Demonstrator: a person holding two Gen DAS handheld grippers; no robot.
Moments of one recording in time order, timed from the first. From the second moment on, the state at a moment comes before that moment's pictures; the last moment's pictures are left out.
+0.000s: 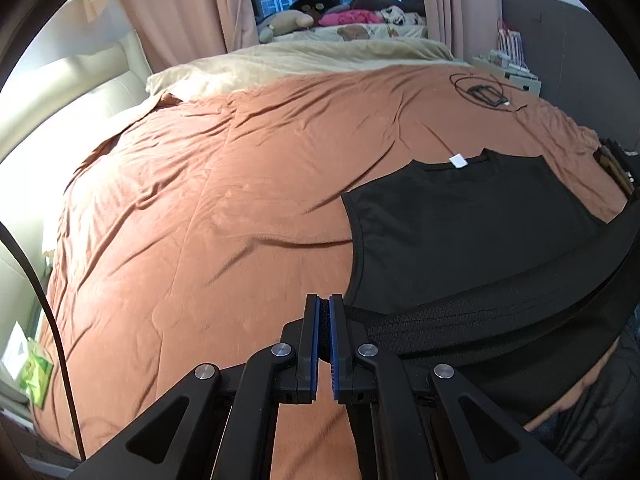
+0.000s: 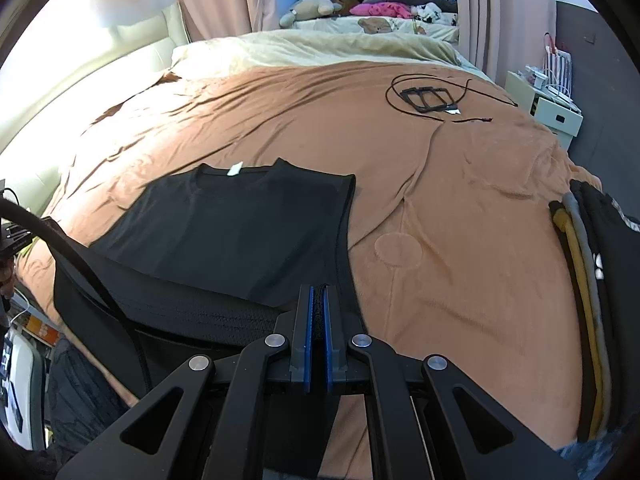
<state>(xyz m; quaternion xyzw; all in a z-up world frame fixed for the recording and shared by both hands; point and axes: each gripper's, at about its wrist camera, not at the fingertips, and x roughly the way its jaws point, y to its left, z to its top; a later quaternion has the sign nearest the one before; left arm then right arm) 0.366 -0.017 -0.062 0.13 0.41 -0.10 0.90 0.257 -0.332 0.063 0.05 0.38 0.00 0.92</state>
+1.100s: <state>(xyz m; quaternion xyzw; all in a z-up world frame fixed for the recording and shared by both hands) 0.467 -0.047 -0.117 0.21 0.49 -0.10 0.84 0.394 -0.376 0.010 0.08 0.45 -0.02 0.89</state>
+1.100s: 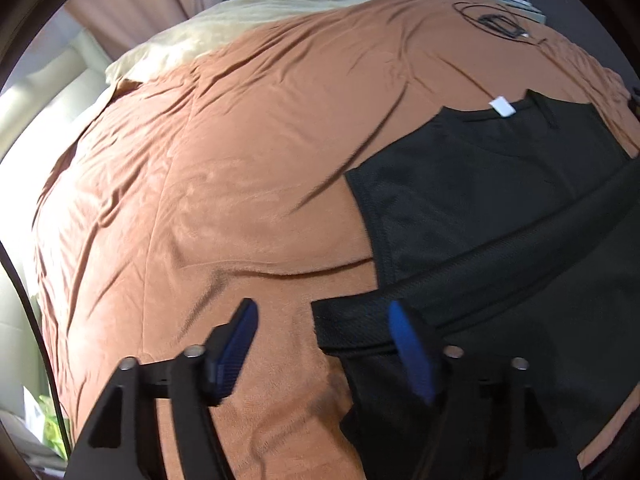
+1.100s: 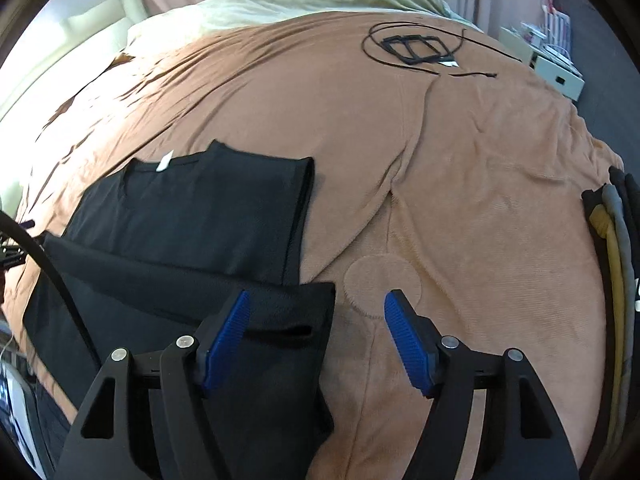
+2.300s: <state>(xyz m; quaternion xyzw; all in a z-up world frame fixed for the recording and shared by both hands) 0.537 -0.022 -0.149 0.14 0.54 -0.08 0.82 0.451 -0.390 -0.034 0.08 0.49 -0.04 0.86</state>
